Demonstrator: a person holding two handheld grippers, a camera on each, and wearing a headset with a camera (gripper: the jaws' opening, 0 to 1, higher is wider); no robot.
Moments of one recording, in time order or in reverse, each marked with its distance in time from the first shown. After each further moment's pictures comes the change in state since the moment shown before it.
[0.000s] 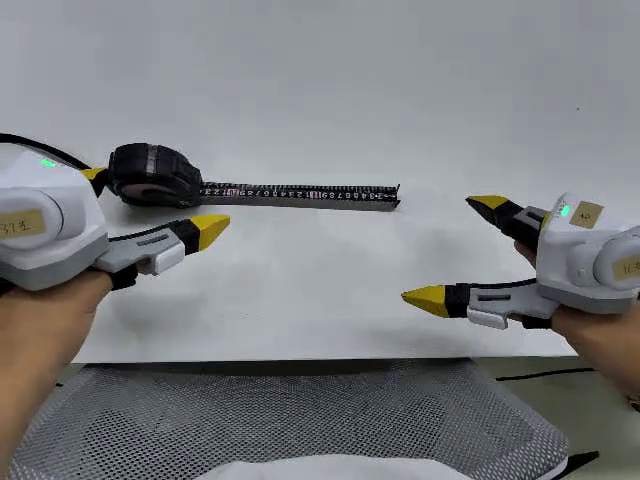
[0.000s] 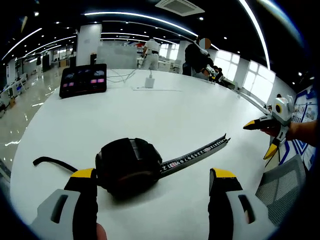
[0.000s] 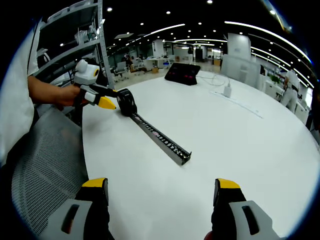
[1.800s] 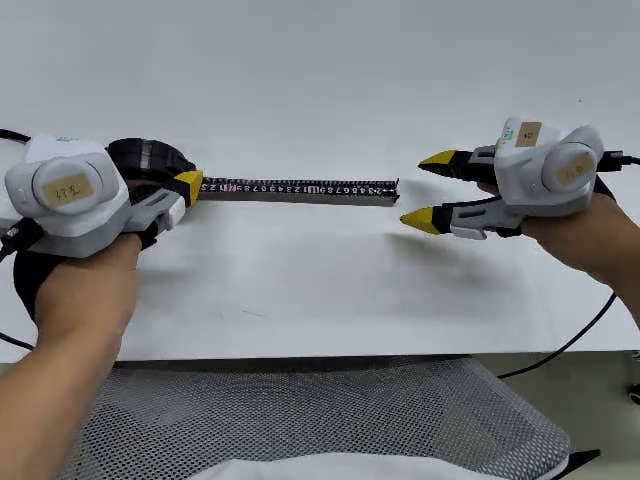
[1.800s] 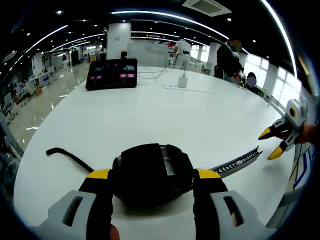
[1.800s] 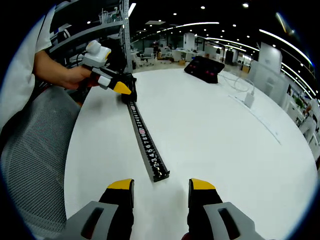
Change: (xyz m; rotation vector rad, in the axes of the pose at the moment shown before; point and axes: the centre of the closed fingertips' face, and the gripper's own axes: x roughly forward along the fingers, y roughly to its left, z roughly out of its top) left arm 0.023 0.039 -0.002 -0.100 0.002 0.260; right arm 0.051 -0.048 0.015 -0.219 0.085 0.136
